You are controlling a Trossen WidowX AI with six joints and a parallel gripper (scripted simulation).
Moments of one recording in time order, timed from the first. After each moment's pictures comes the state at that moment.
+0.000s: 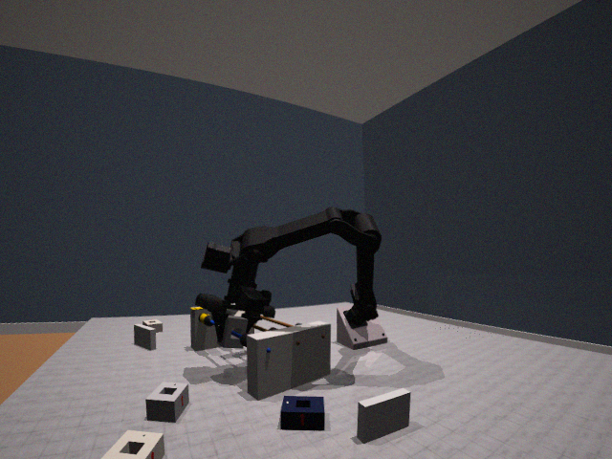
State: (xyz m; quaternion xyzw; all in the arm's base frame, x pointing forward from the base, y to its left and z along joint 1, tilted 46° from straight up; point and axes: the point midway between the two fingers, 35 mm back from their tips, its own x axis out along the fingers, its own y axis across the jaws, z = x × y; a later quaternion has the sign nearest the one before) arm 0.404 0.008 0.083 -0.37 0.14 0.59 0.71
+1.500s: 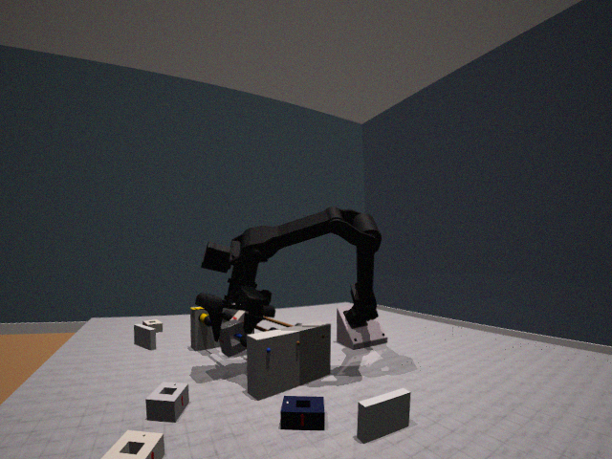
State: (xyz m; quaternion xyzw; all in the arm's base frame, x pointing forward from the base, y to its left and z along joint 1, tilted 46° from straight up) arm 0.403 0.008 0.083 -0.37 0.14 0.59 0.71
